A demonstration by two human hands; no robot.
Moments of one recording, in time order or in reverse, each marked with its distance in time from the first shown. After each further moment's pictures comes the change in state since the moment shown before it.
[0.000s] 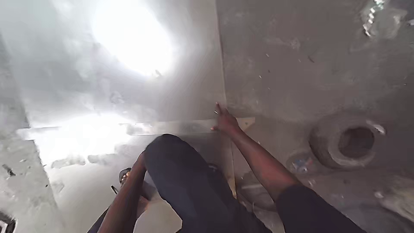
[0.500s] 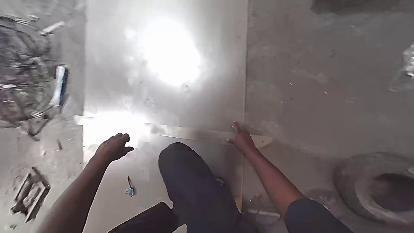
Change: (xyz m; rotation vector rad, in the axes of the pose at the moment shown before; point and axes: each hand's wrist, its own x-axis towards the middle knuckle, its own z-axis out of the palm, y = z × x) left_hand -0.028 -0.074 -0.186 0.634 0.150 -0.024; right_hand 0.004 0.012 0.001 0.120 0.042 -0.141
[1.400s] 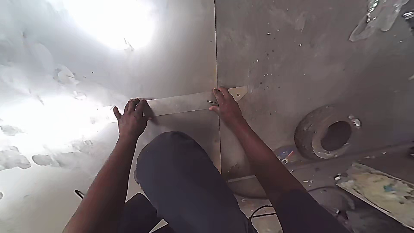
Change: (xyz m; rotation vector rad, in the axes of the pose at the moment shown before) left_hand 0.156 0.229 0.112 -0.232 0.409 0.288; right_hand 0.017 0.046 -0.006 -0.096 0.203 -0.121
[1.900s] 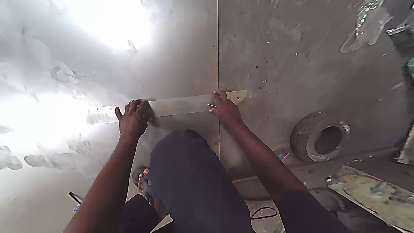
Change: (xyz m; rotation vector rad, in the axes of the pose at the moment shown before) left_hand 0.003 -0.005 0.003 -0.042 0.012 -0.001; right_hand 0.007 -0.024 -0.009 -0.149 -0.145 0.137
